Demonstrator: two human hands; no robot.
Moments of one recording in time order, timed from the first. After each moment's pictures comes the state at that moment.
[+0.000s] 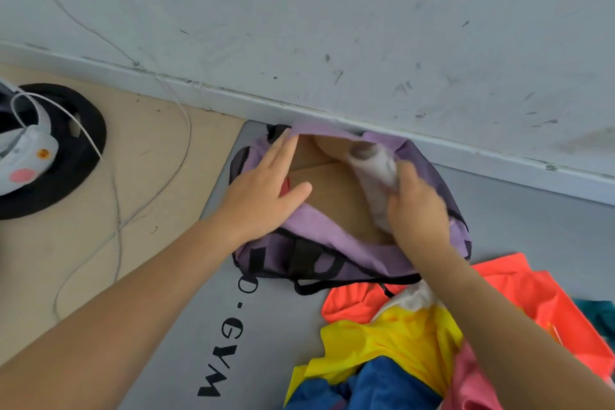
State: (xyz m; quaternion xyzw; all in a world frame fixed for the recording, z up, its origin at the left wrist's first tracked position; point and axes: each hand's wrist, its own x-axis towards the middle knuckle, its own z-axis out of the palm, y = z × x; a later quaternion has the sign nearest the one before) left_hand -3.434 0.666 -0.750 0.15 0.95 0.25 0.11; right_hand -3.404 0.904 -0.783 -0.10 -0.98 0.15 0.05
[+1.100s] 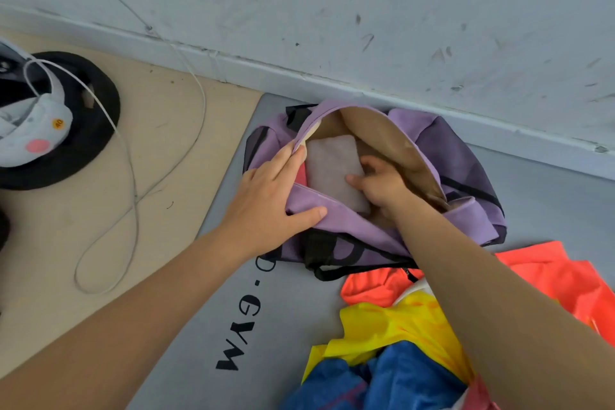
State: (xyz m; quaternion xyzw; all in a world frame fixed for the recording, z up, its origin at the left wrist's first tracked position) left_hand -3.396 0.640 -0.783 0.16 0.96 0.21 0.07; right_hand -3.456 0.854 -0.864 -0.21 -0.82 0.49 -0.20
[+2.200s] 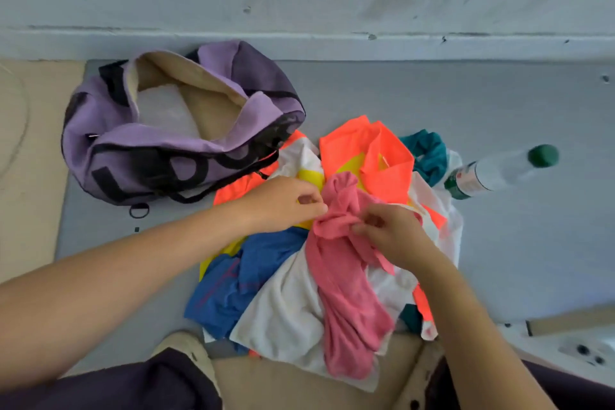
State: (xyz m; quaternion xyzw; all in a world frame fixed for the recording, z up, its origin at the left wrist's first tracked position) left_hand -3.260 0.848 -0.755 0.34 0.81 0.29 0.39; right_hand -3.123 1.033 -0.748 -0.21 -0.89 0.37 -0.16
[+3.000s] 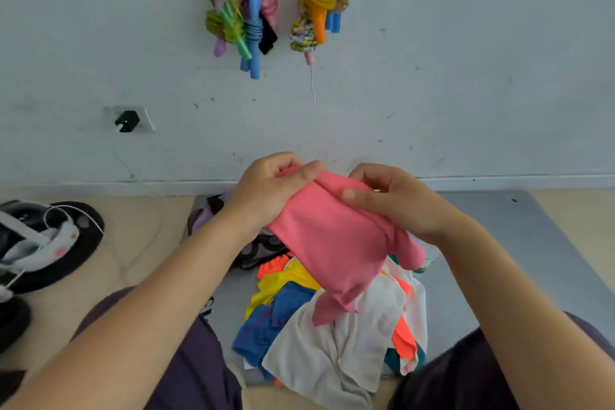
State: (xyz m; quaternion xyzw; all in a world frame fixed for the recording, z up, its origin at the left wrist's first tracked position) left_hand -3.141 0.776 -0.405 0.22 0.77 0.60 0.09; right_hand -3.056 0.978 -0.389 0.04 -0.82 0.57 -0.02
